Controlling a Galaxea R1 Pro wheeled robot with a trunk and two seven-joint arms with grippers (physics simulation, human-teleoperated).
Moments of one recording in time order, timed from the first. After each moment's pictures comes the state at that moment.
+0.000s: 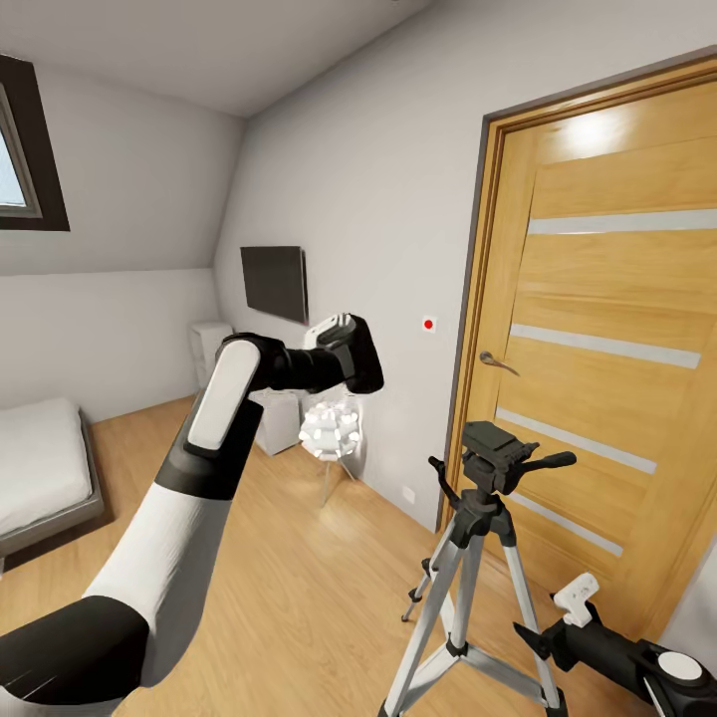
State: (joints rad) left arm -1.03 -0.15 -0.23 -1.36 1.27 1.04 0.70; right arm -0.13 -0.26 -0.23 -1.19 0.25 0.22 0.73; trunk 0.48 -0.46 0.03
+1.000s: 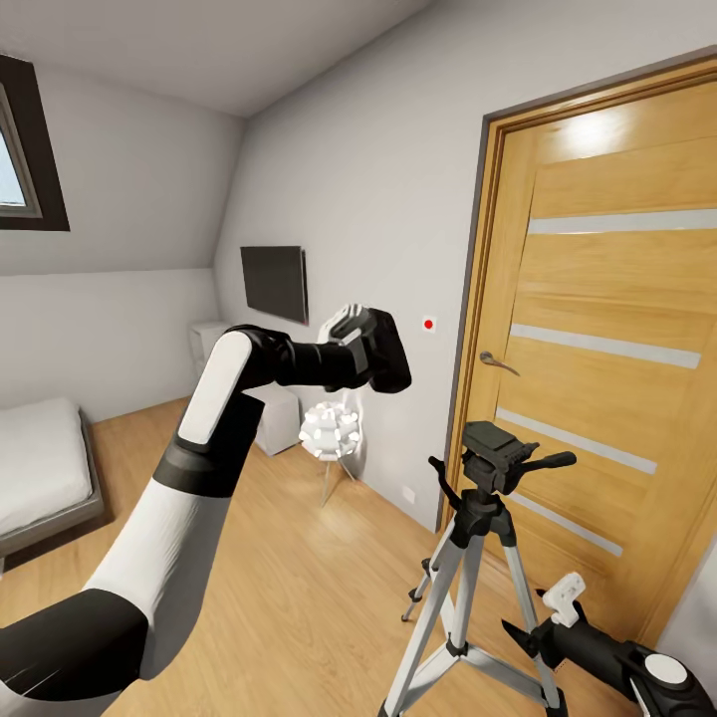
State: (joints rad) left arm -1.05 -0.15 -0.27 -1.40 1.53 1.04 0.77; right arm -0.17 -0.24 -0.22 -1.07 0.25 0.07 0.74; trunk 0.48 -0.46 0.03
